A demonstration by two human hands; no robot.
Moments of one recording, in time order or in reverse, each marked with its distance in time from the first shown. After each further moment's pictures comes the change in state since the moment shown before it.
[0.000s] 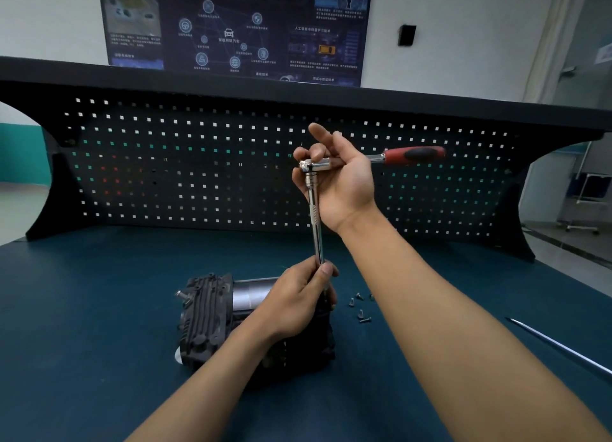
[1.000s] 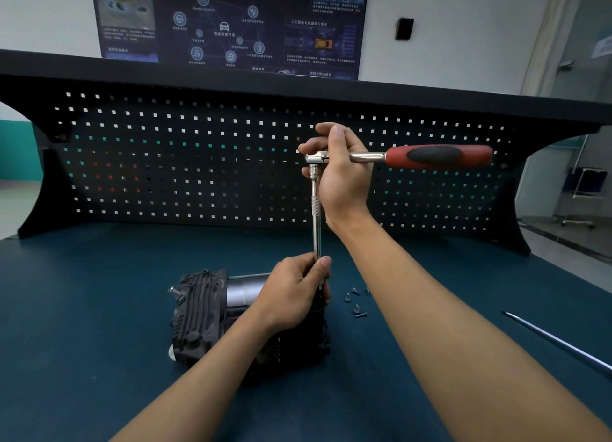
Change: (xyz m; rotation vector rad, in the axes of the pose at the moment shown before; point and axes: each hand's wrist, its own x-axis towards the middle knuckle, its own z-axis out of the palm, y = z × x) left_hand 0.003 0.007 0.003 0.102 0.070 -0.027; right_hand 0.001 0.012 -0.008 -0.587 0.233 -0.492
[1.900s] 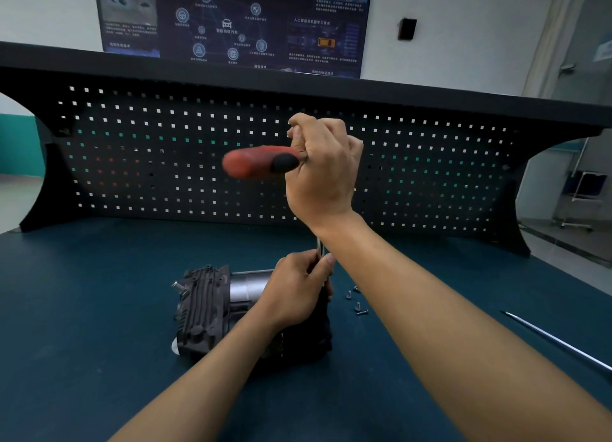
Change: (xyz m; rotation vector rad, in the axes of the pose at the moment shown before) left_hand -0.001 0.001 0.002 0.031 0.038 -0.002; right_hand -0.014 -0.001 0.023 -0.892 0.088 -0.702
